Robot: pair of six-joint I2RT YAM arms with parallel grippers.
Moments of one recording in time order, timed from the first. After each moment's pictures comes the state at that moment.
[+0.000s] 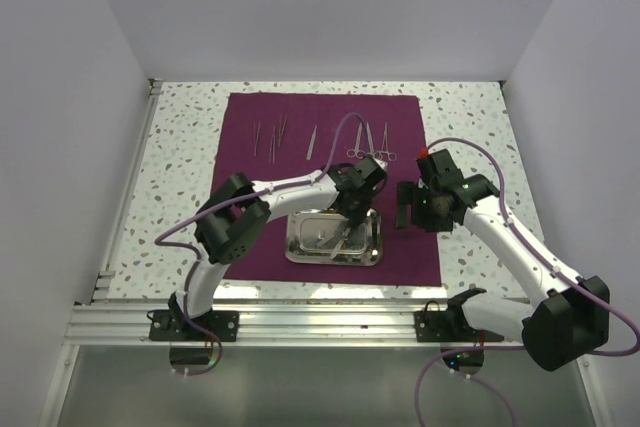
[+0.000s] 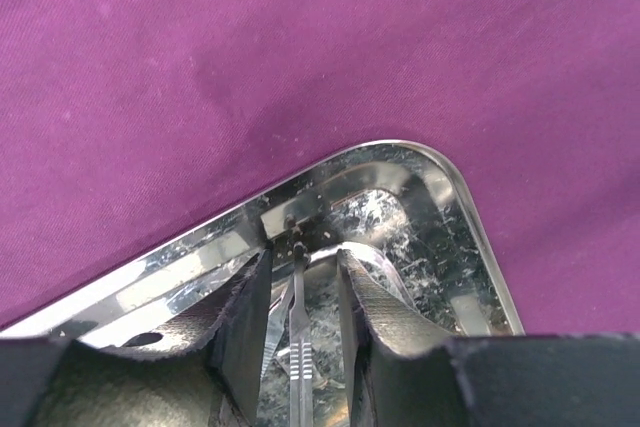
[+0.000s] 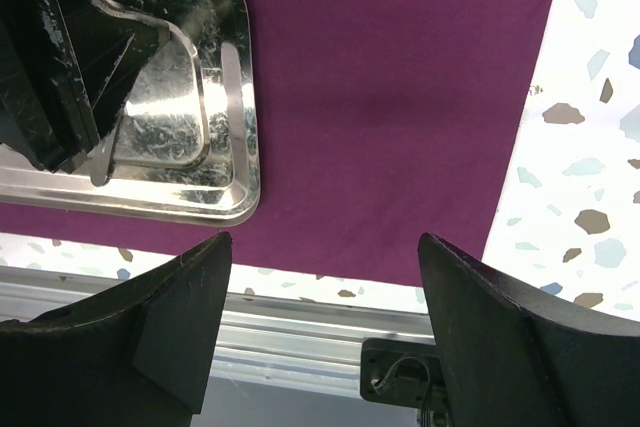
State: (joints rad) left arm -0.95 2.11 1.56 -0.55 -0.10 -0.46; right arm 0.39 1.16 0.93 -0.93 0.01 0.45
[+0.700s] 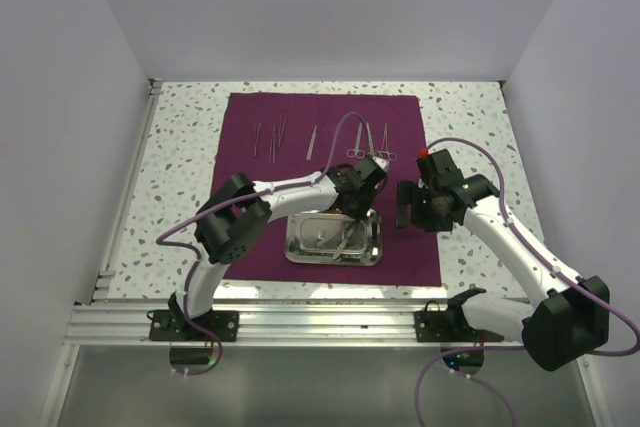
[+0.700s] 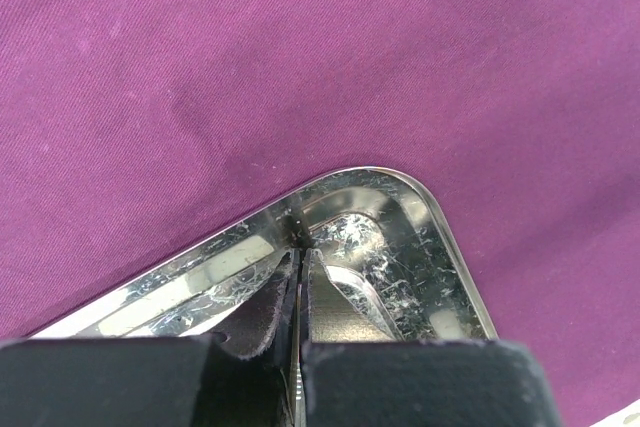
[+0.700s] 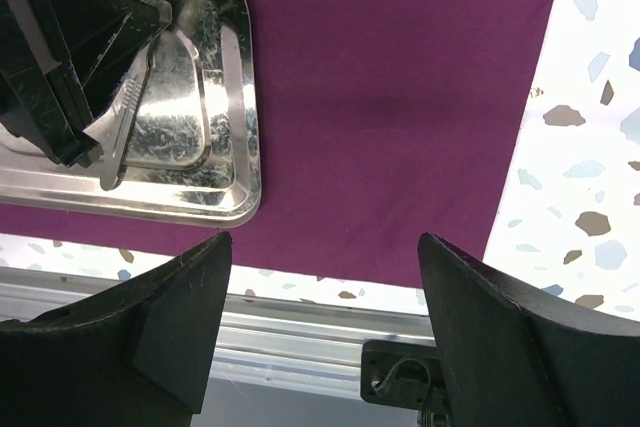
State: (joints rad) left arm -0.94 2.11 1.53 -0.47 -0.09 -0.46; right arm 0.39 1.16 0.93 -0.92 0.01 0.45
